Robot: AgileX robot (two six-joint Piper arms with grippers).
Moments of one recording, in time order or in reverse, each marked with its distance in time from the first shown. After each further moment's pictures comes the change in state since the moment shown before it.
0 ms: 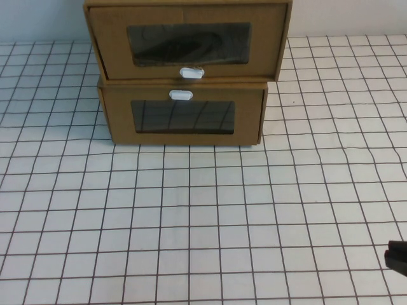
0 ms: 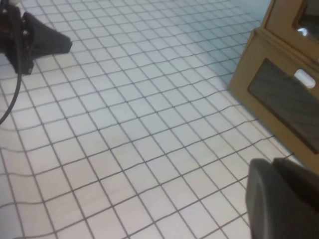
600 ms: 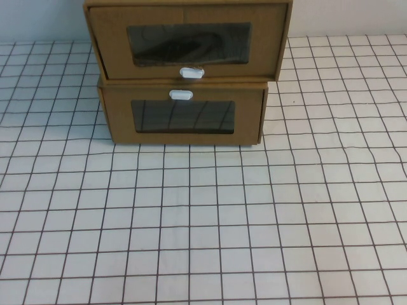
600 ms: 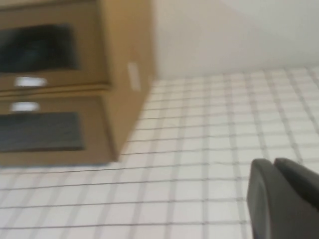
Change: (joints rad) right arm -0.373 -0.391 0.332 -0.491 -0.359 0.888; left arm 0.000 0.000 0.000 0.000 0.000 -0.001
